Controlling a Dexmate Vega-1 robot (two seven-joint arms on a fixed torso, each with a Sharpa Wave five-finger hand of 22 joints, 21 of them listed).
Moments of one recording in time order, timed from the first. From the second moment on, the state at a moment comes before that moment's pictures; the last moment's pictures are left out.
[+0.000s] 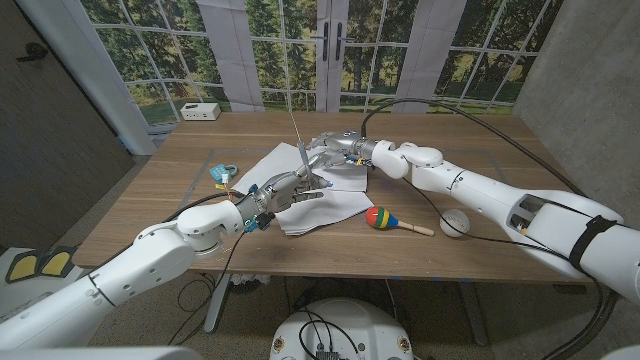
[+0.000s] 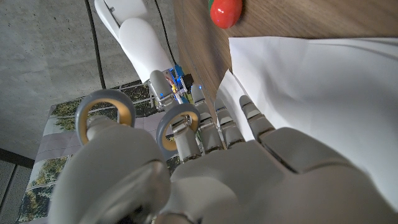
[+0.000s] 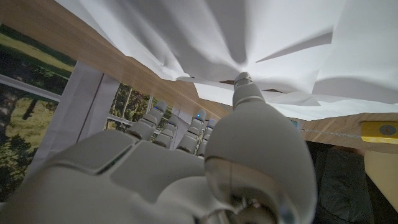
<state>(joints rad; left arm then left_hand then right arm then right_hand) 1.17 0.95 0.36 -2.10 -0.83 0.14 -0.04 0.64 -0.05 -0.32 0.07 0.35 0.89 -0.06 0.67 0.46 0.64 -0.05 0.25 0.49 0.31 -0.04 0.22 0.20 0.22 0.11 0.21 0.19 -0.26 -0.44 -1.05 -1.13 -0.67 0.24 0.00 1.00 0.15 0.10 -0.14 0.20 0.16 -0.21 0.19 0.20 0.23 -0.22 0.20 0.24 0.00 -0.03 0.22 0.21 0.16 -0.03 0.19 0.17</state>
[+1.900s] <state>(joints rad) 1.18 0.95 0.35 -2.10 -0.83 0.13 -0.04 0.64 -0.05 -0.32 0.09 0.34 0.90 -0.05 0.67 0.46 0.65 -0.04 0.24 0.49 0.31 -0.04 0.22 0.20 0.22 0.10 0.21 0.19 -0.22 -0.38 -1.10 -1.03 -0.63 0.29 0.00 0.95 0.21 0.18 -0.04 0.21 0.13 -0.22 0.20 0.20 0.18 -0.21 0.21 0.23 -0.02 -0.04 0.23 0.23 0.15 -0.04 0.19 0.17</state>
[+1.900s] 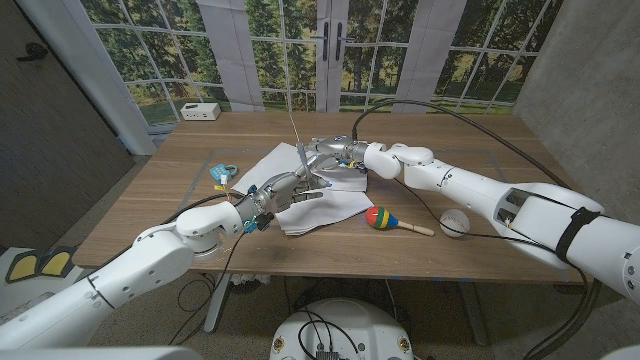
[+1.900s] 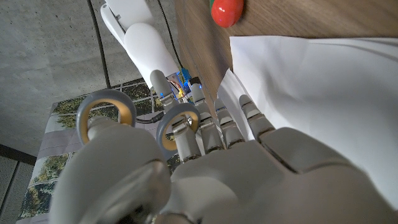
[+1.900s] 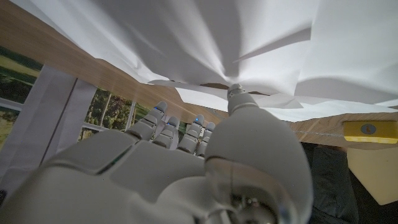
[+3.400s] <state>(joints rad) 1.17 0.94 0.36 -2.08 -0.83 0.12 -0.06 0.65 -0.04 -0.32 0.09 0.34 0.90 -0.05 0.67 0.46 0.65 -0.04 0.24 0.50 0.31 -0.04 0.22 0.20 0.22 0.10 0.21 0.19 -0.18 -0.32 -1.15 -0.90 -0.60 0.35 -0.01 0.98 0.21 0.34 0.03 0.21 0.25 -0.22 0.21 0.20 0.25 -0.21 0.22 0.23 0.01 -0.04 0.24 0.24 0.16 -0.04 0.19 0.17</state>
